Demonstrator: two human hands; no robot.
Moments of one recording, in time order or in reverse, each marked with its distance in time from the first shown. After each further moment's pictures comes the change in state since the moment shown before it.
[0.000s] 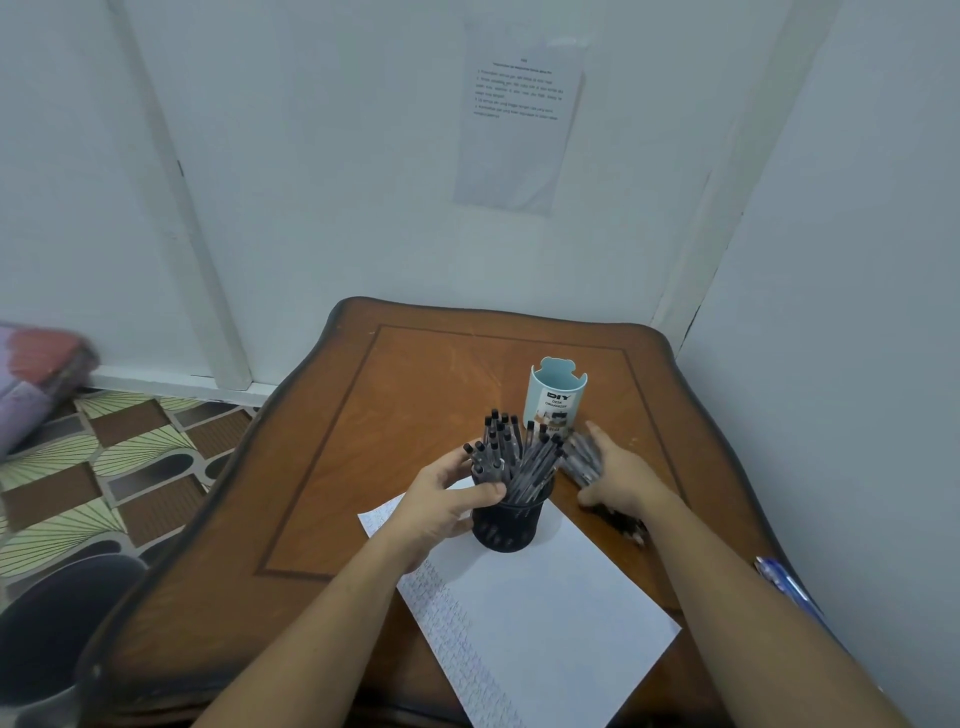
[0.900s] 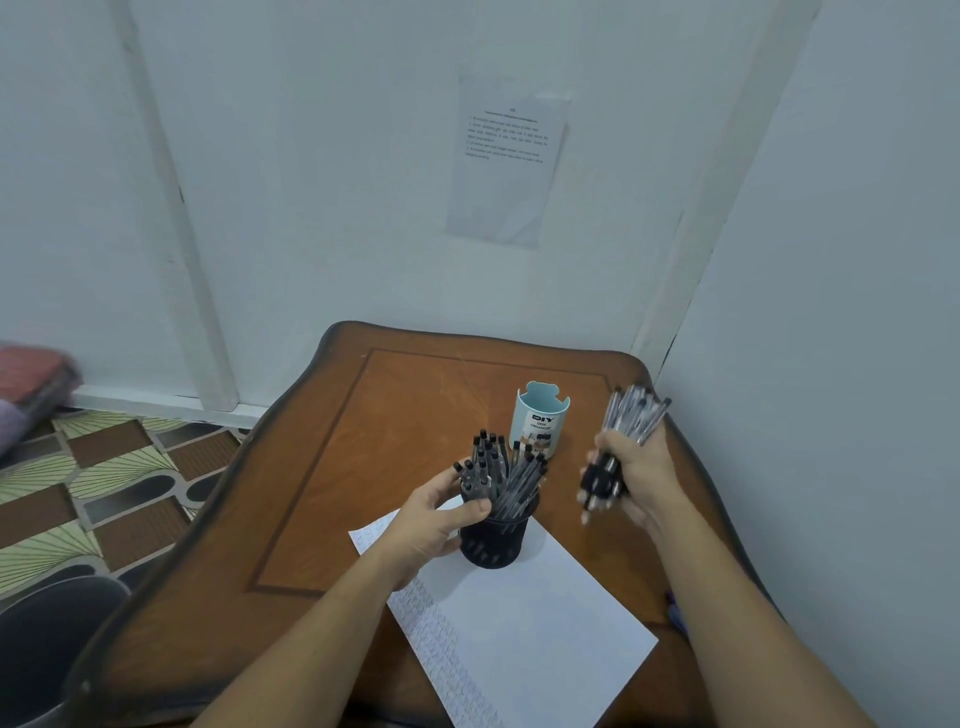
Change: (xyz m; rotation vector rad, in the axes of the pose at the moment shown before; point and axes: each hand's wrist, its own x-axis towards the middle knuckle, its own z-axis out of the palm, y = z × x) left_hand -0.006 -0.001 0.000 -0.030 -0.047 0.028; right_hand -0.055 -0.019 -0.034 1.359 0.282 -0.157
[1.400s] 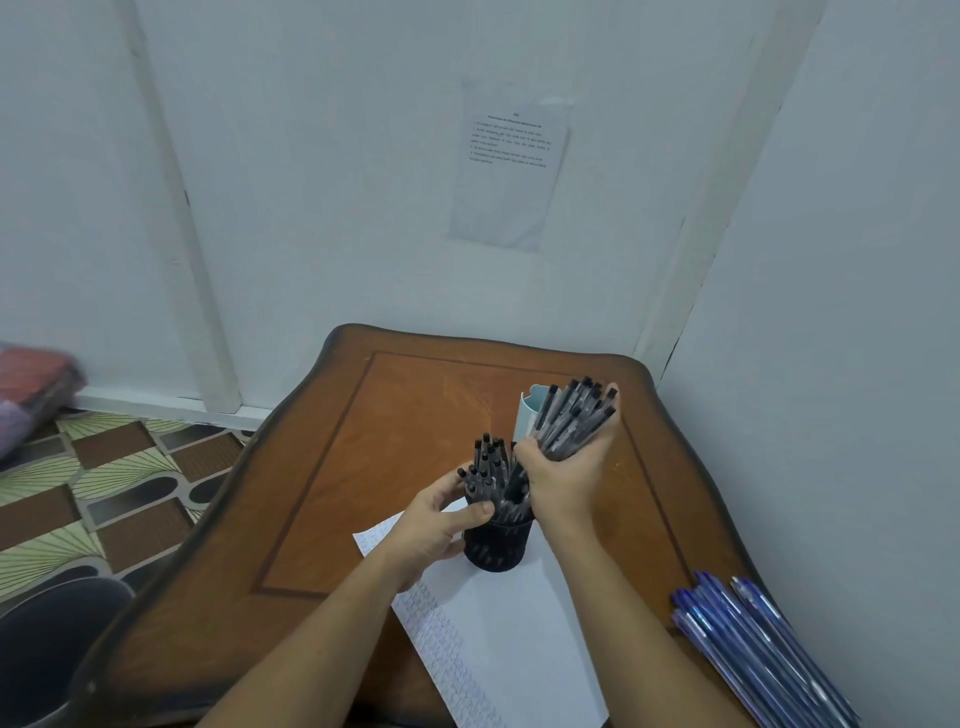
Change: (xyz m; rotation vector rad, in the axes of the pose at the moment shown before) left_hand 0.001 -0.001 -0.002 -0.006 -0.006 0.001; right_hand -0.047 0.031 0.085 -0.205 0.179 -0.520
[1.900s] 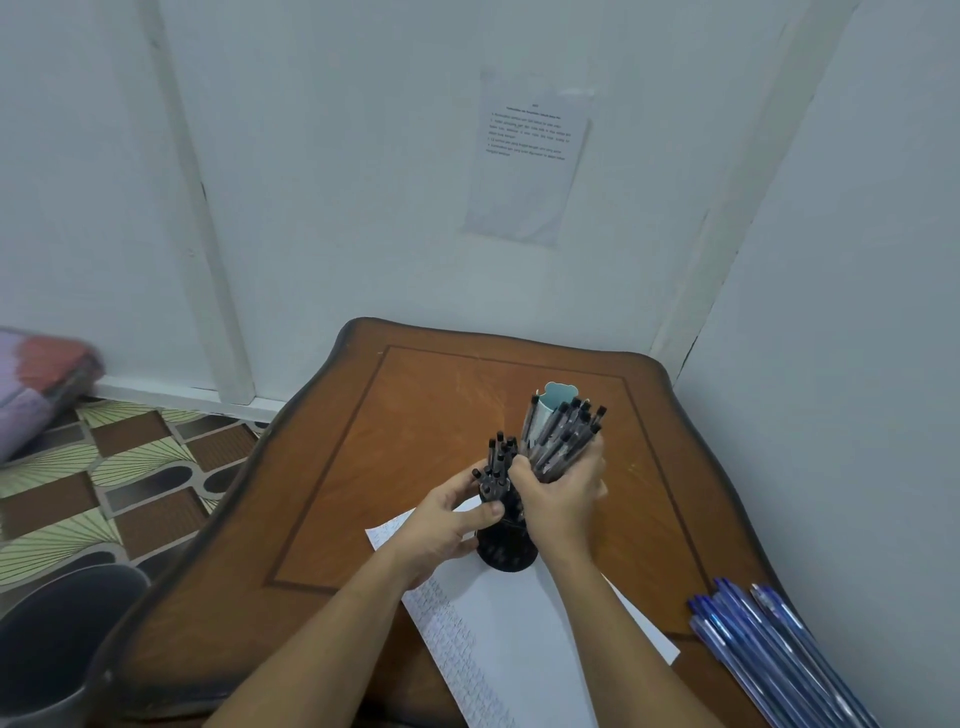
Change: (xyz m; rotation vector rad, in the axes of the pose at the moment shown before) left_hand -0.002 0.003 -0.003 0.026 -0.049 -0.011; right_hand -0.017 0.032 0.012 -0.295 -0.034 0.089
